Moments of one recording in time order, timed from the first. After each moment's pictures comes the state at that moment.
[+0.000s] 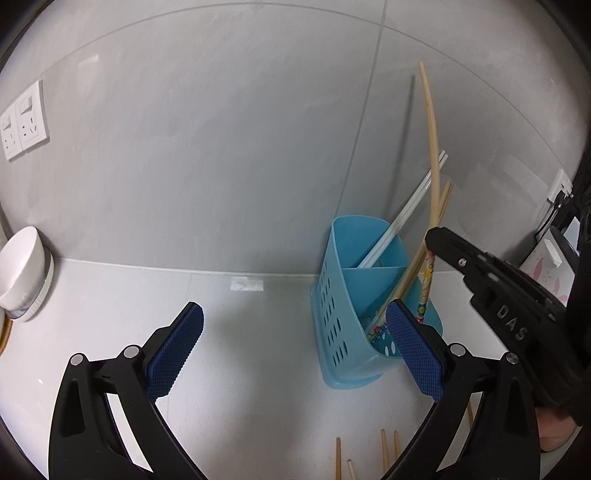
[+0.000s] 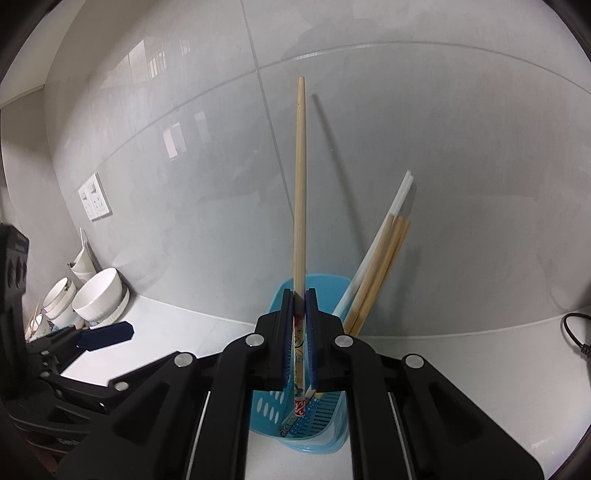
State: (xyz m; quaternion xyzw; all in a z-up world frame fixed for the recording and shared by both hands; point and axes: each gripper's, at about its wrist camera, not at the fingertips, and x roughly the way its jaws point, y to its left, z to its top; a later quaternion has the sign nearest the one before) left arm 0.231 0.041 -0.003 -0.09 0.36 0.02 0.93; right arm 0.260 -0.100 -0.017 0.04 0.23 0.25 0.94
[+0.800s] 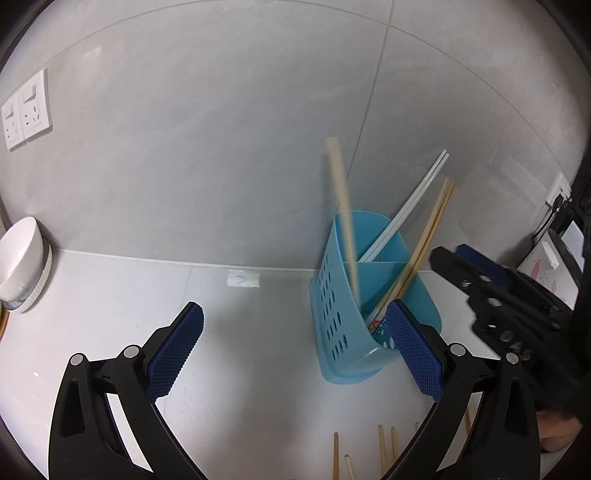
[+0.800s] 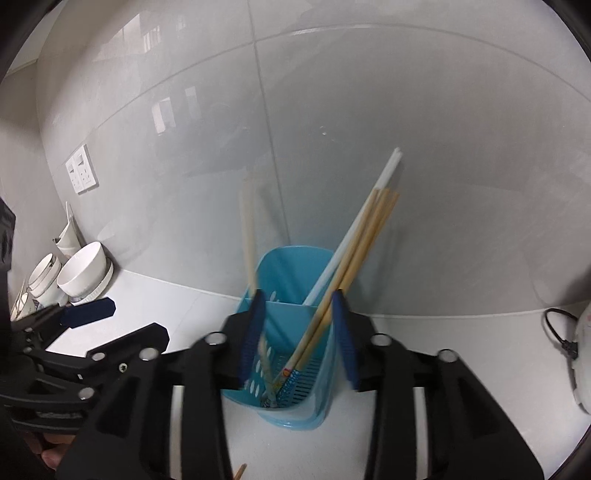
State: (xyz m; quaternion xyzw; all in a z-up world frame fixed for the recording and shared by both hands) left arm 0.228 0.047 -0.006 -0.10 0.36 0.03 0.93; right arm 0.251 -0.104 -0.013 0.00 0.27 0.22 0.94
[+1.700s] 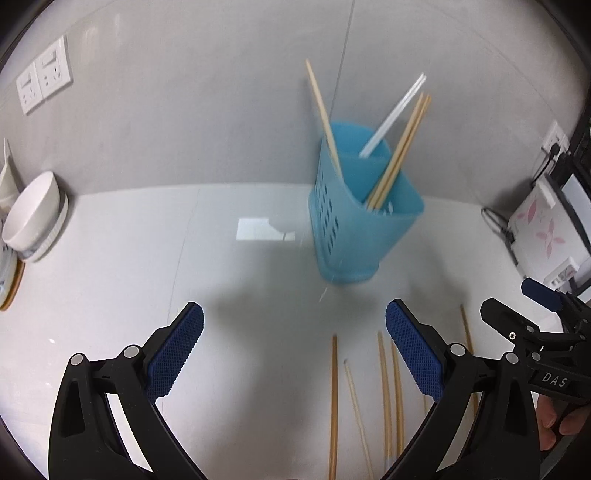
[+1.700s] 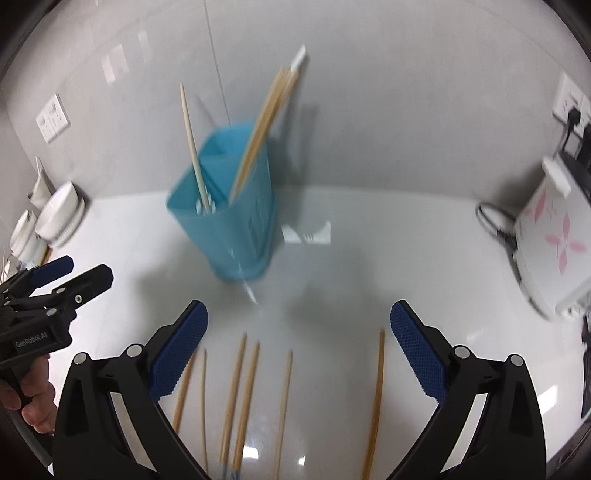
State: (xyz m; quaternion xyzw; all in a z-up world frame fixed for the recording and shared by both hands) left arm 0.158 0.021 -0.035 -0.08 0.46 0.04 0.89; right arm 0.169 -0.169 -0.060 -0.03 0.43 0.13 0.89
